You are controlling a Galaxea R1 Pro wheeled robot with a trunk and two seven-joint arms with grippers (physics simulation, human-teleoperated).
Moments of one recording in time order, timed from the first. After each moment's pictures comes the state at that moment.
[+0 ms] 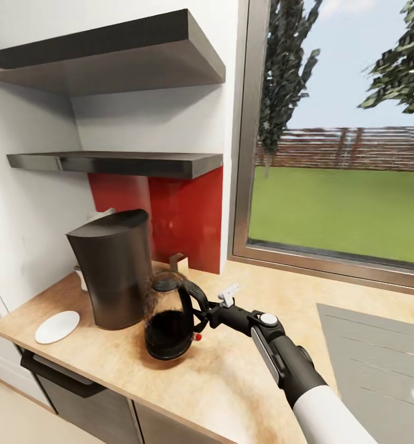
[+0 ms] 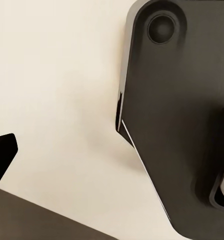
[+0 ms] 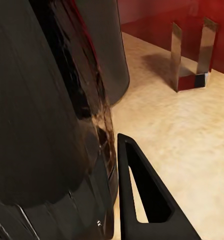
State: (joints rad) left arm 0.03 0.01 0.41 -0.07 -0.32 -0.02 0.10; right arm -0.61 0.10 0.23 -0.95 -0.01 0.24 0.57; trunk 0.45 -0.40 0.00
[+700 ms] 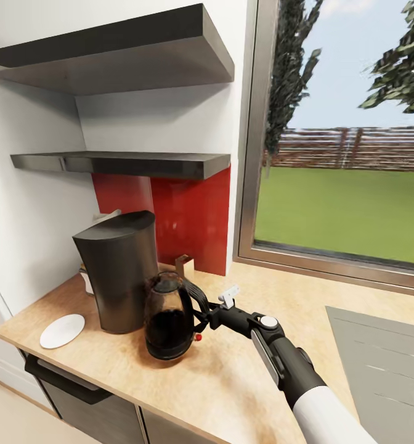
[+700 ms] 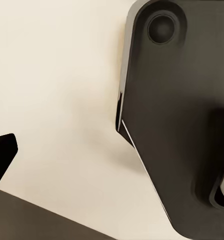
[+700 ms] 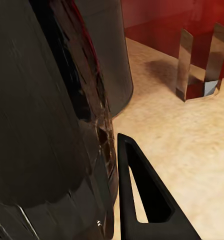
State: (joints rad) left arm 0.03 0.01 0.41 -0.07 -0.32 -0.02 0.10; right arm -0.61 0.10 0.23 -0.92 -0.01 0.19 0.57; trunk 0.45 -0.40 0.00
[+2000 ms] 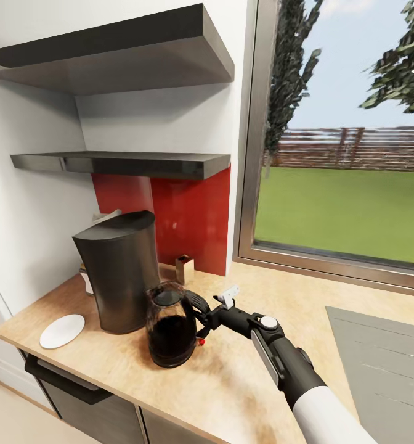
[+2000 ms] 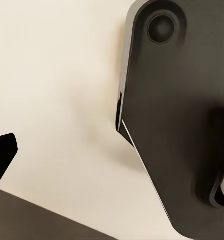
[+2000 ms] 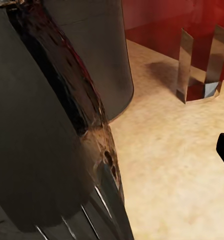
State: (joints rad) left arm 0.03 0.01 0.41 -0.07 -0.32 -0.02 0.10; right arm -0.61 0.10 0.23 -0.92 -0.02 0.18 0.57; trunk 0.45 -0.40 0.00
